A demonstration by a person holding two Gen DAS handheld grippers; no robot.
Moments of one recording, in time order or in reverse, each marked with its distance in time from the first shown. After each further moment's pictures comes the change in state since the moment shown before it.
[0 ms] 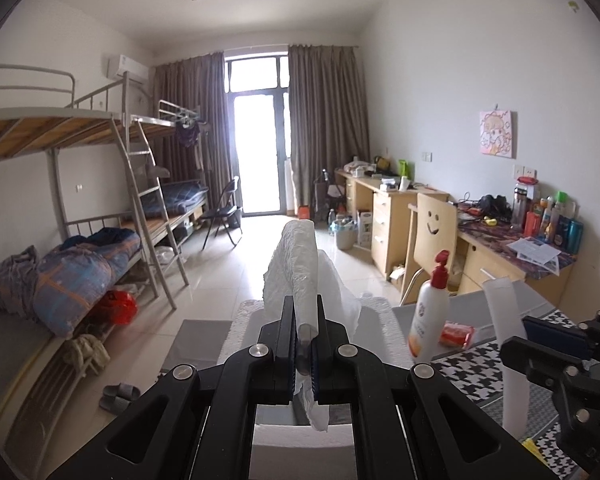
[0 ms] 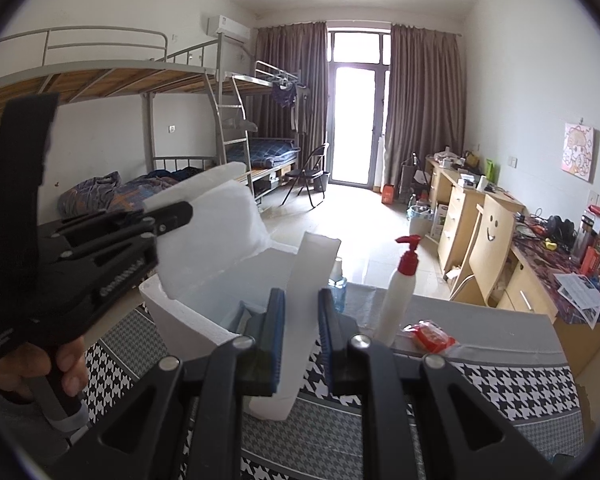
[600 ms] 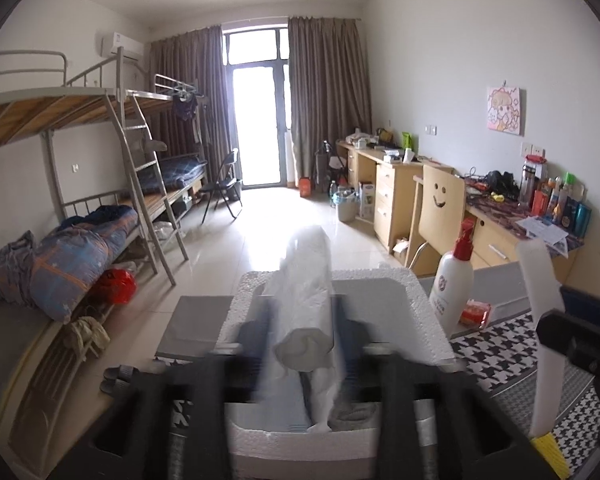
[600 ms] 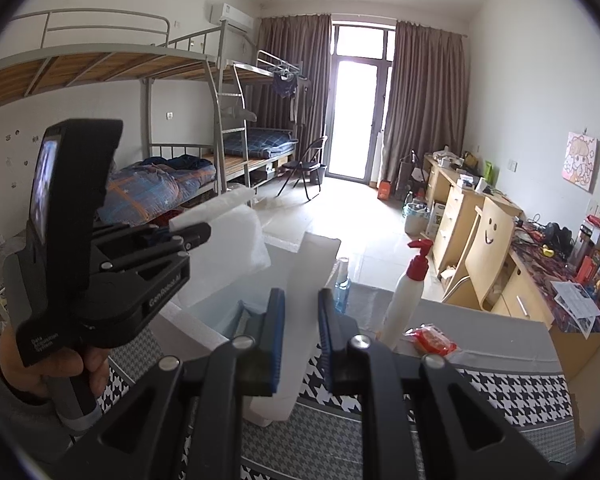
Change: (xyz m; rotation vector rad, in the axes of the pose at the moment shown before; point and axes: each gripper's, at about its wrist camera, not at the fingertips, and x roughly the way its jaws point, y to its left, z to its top) left arm 0.033 0.019 -0.009 0.004 0.104 -0.001; right arm 0.017 0.012 0.007 -0.040 0.031 -0.032
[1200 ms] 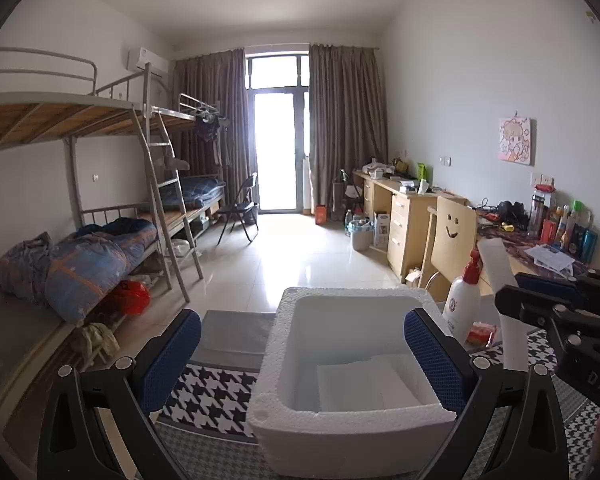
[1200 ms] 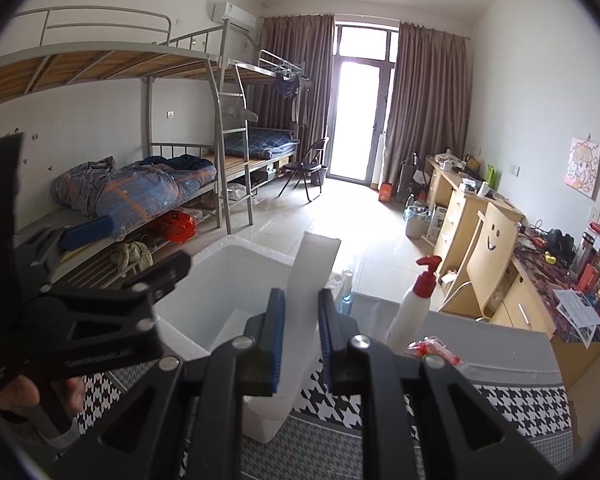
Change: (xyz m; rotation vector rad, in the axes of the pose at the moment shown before) left arm -0.039 0.018 -0.003 -0.048 -0.107 0.049; right arm 0.015 0.004 0.014 -0.006 0.001 0.002
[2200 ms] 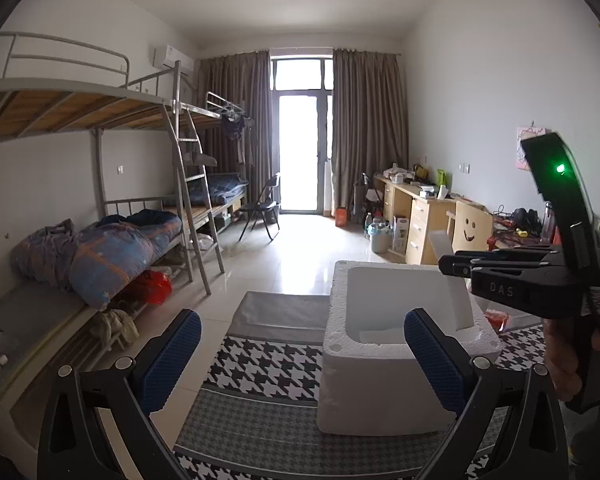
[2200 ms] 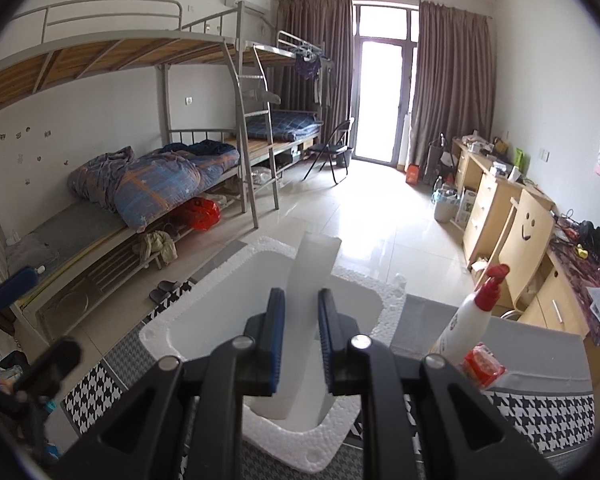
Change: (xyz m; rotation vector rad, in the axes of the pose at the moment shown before) left arm -0.044 0.038 -0.027 -0.043 -0.015 0.066; right arm 0.053 0.015 0.012 0.013 0.080 0.100
